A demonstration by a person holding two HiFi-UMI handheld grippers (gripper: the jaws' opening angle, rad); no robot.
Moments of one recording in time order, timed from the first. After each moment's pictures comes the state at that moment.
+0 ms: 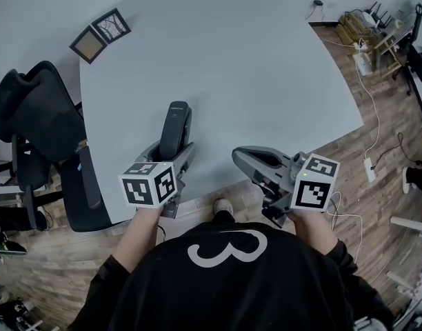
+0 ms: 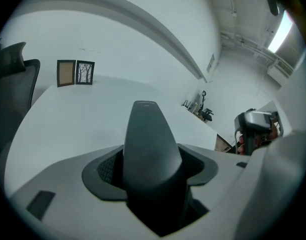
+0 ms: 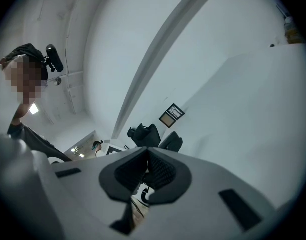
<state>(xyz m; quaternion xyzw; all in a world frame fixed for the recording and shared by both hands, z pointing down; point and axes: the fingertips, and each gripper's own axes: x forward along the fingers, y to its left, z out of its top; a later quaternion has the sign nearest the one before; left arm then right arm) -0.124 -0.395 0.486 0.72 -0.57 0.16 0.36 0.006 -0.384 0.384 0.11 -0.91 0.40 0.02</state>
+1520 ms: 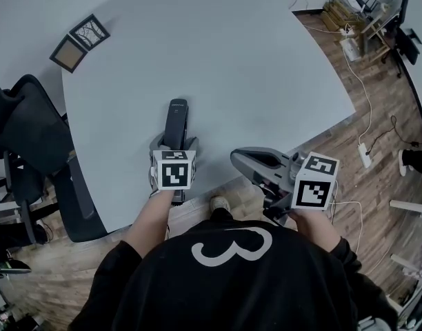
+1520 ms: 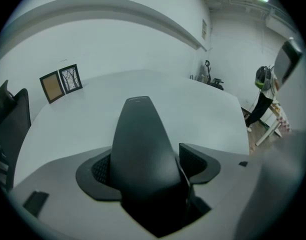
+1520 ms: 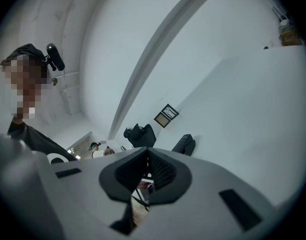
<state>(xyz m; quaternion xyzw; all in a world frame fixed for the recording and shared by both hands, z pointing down) -0.102 -0.433 0.575 0.69 -0.59 0.31 0.28 0.029 -0.384 0.397 0.13 -0.90 0.41 0.03</state>
